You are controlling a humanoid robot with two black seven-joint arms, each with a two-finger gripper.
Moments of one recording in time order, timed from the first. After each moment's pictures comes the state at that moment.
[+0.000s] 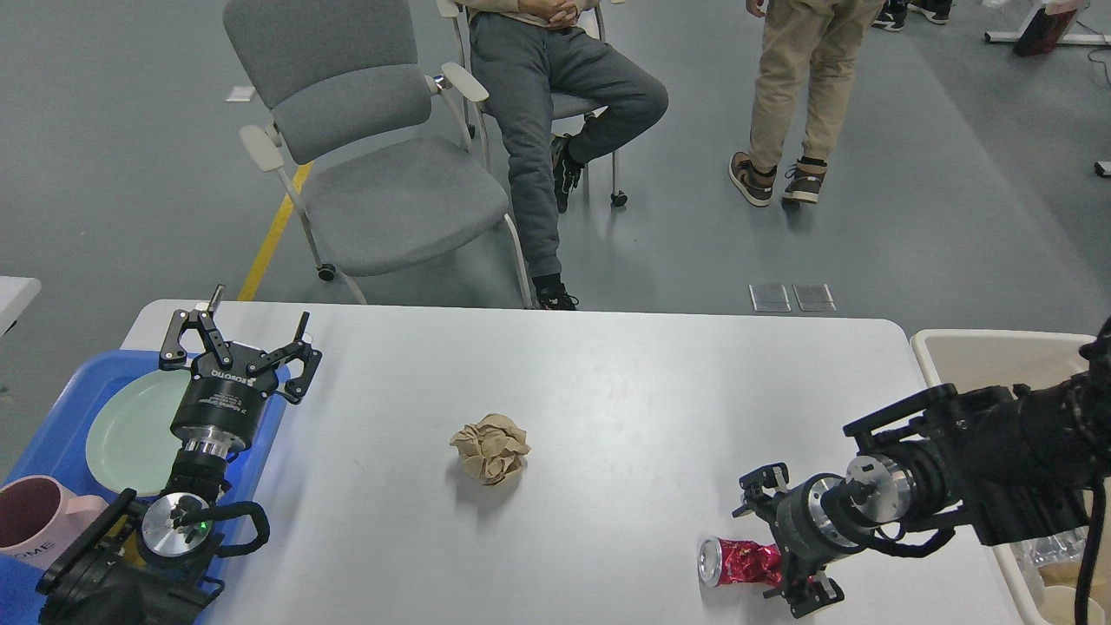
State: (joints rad) left arm -0.34 0.16 -1.32 -0.69 0.04 -0.63 -0.20; right arm 1.31 -0.29 -1.01 1.29 0.93 0.04 -0.15
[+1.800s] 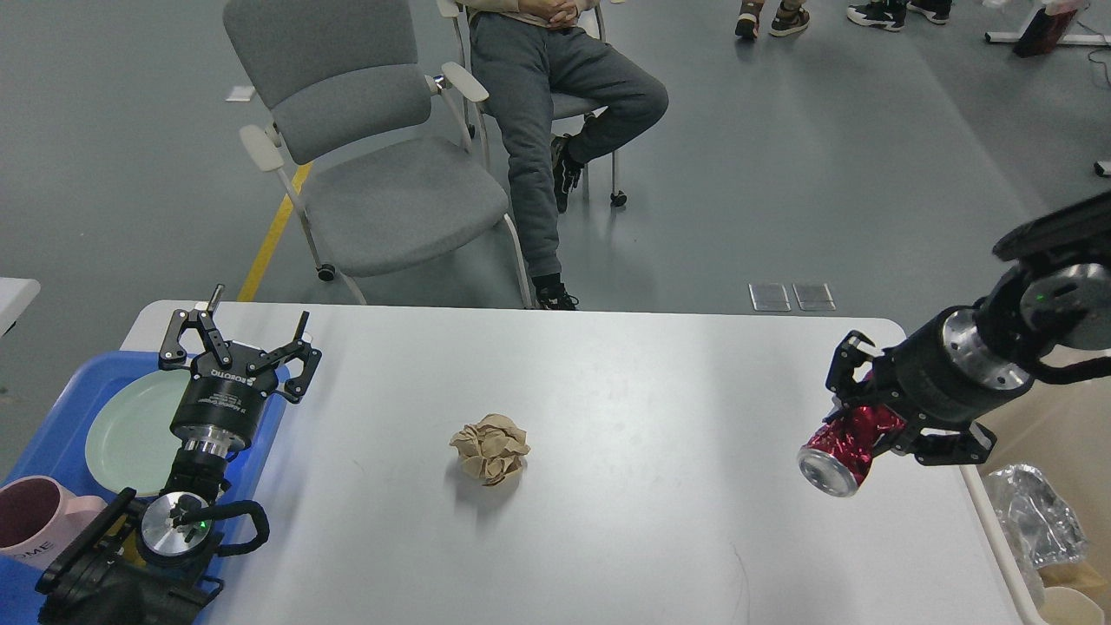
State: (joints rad) left arm -0.34 0.16 -1.32 -0.69 0.04 -0.63 -0.20; right arm 2.17 -0.35 -1.47 1.66 0.57 0.41 -0.17
